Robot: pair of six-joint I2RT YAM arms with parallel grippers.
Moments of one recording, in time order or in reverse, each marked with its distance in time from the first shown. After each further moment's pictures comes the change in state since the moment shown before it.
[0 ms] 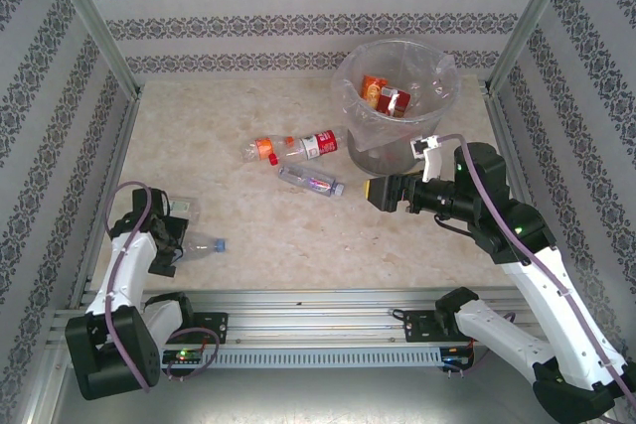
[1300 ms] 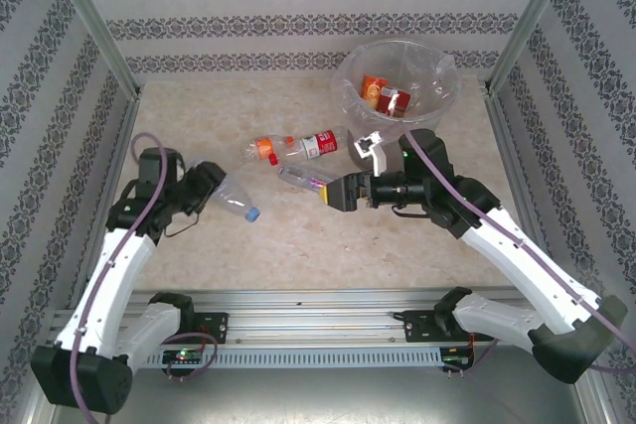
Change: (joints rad) left arm -0.401 -0.068 0.356 0.167 0.273 0.203; right arm 0.182 0.243 -0.028 0.248 -0.169 0.084
